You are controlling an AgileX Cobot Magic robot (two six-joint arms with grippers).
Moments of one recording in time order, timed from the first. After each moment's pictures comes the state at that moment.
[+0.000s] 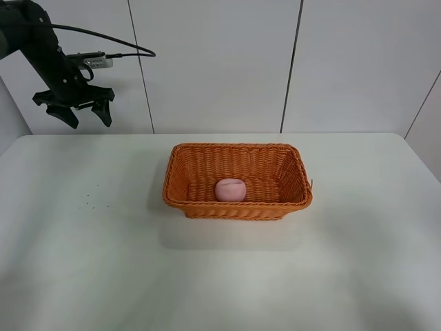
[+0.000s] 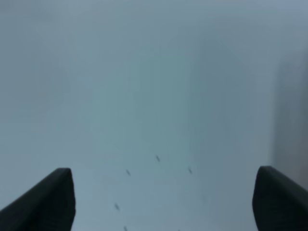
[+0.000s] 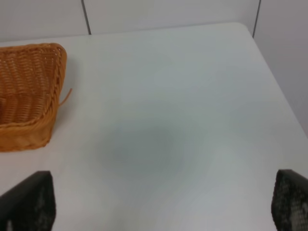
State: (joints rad) left arm 0.01 2.26 -2.15 -0.08 1.17 0.02; right arm 0.00 0.00 -0.49 -0.06 1.02 0.14
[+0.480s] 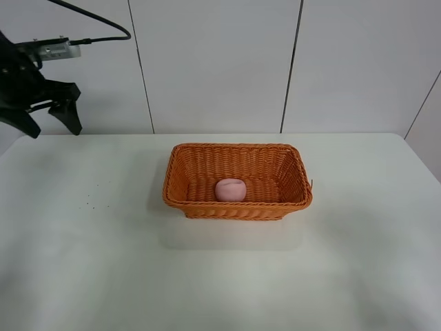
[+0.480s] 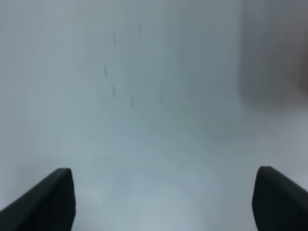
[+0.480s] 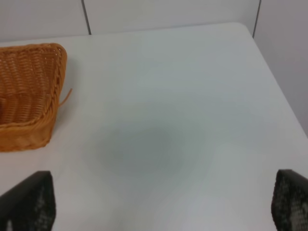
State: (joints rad) left arm 0.01 1.71 -1.55 -0.10 1.17 0.04; right arm 0.00 0.00 -0.49 -0.06 1.02 0.14
